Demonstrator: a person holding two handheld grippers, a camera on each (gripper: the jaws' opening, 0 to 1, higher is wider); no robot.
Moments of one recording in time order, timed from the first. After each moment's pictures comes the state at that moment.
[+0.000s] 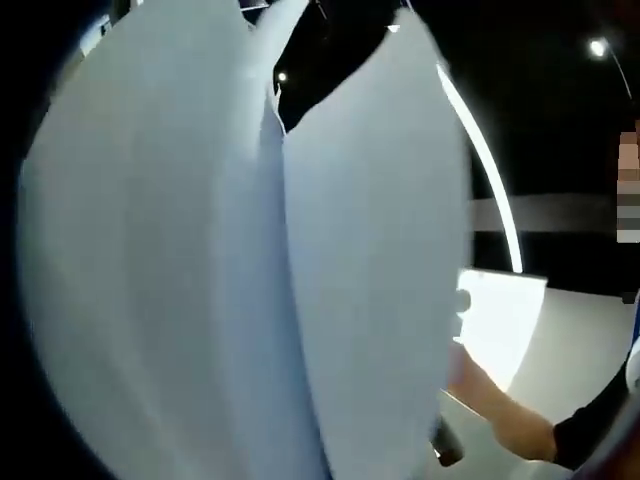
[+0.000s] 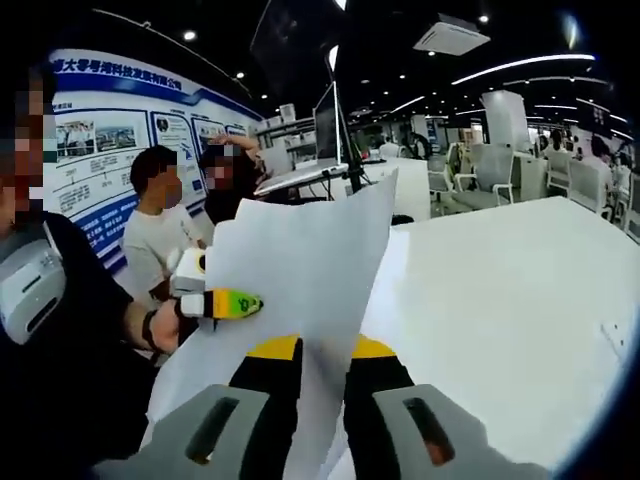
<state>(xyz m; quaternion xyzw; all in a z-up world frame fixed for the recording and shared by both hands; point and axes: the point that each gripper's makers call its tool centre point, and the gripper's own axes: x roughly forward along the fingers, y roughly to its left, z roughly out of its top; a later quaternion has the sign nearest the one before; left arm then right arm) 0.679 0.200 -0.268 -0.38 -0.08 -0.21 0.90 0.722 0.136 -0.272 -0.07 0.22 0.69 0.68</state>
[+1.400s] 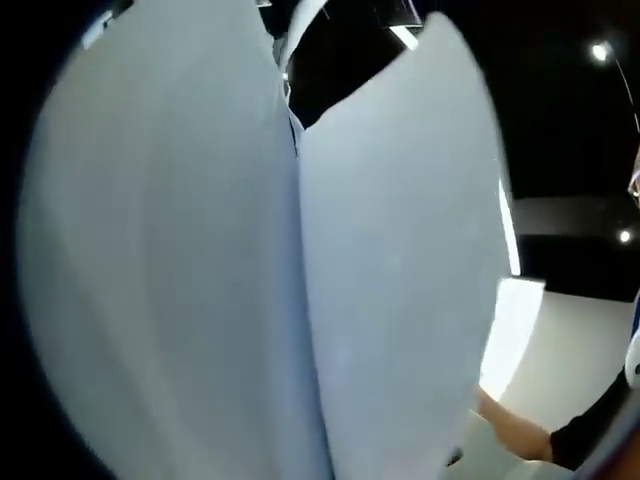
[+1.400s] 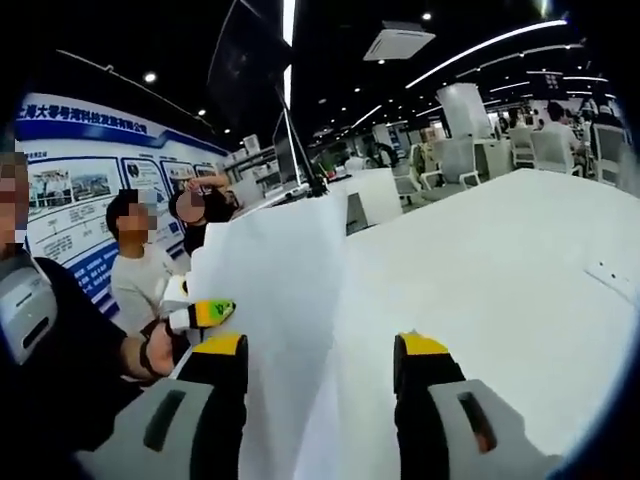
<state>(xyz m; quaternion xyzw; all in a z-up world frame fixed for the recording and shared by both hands) 0.678 0.199 -0.267 -0.39 -0.08 -0.21 0.89 0.746 0.108 -0.276 0.02 0.24 0.65 0.72</state>
